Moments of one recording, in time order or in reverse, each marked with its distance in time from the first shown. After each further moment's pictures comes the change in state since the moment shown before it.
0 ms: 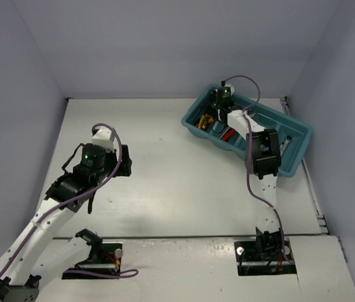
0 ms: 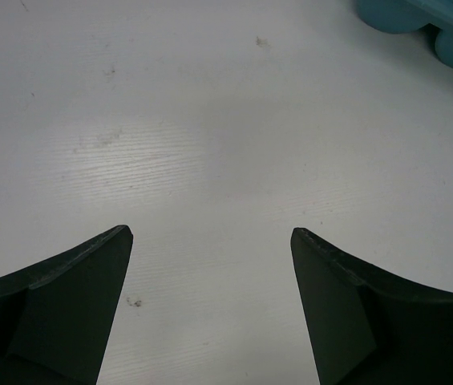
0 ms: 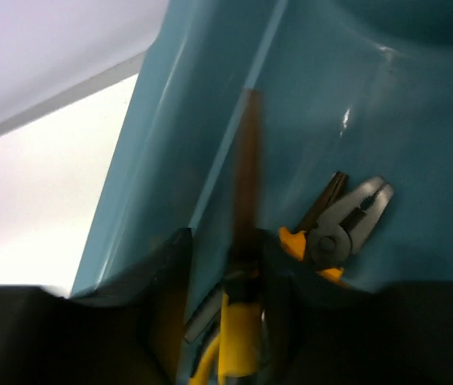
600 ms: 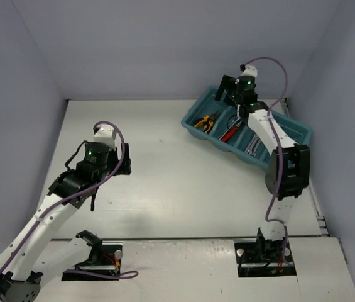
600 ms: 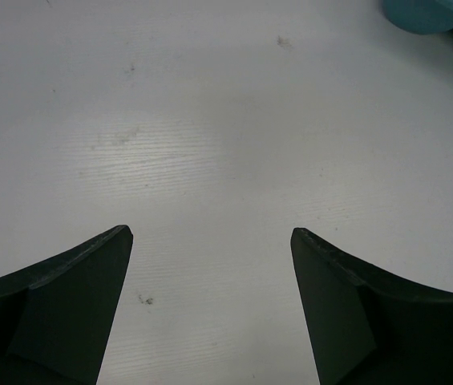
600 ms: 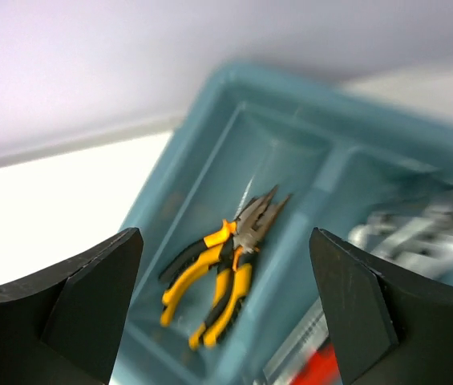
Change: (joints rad) left arm 0.000 0.055 0.043 -0.028 -0.050 -0.004; right arm -0.050 -0.429 -0.249 0.000 0.125 -0.249
